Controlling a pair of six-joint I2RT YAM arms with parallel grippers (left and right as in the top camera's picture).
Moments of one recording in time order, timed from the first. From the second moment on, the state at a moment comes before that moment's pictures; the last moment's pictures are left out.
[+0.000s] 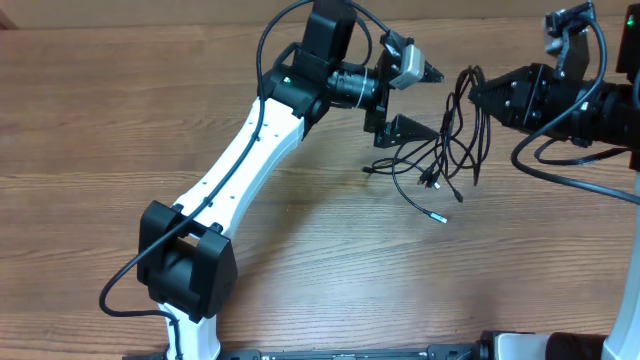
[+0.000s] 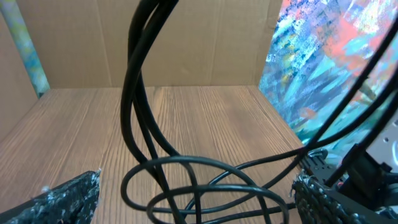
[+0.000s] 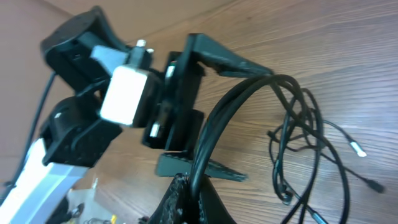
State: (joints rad) left arm -0.51 1.98 1.81 -0.32 1.20 0.40; right arm -0.05 1.51 2.11 -1.50 -0.69 0.24
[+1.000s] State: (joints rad) left arm -0.54 2.03 1.81 -0.28 0.93 0.28; right arm -0.05 1.51 2.11 -1.49 -0.70 0.23
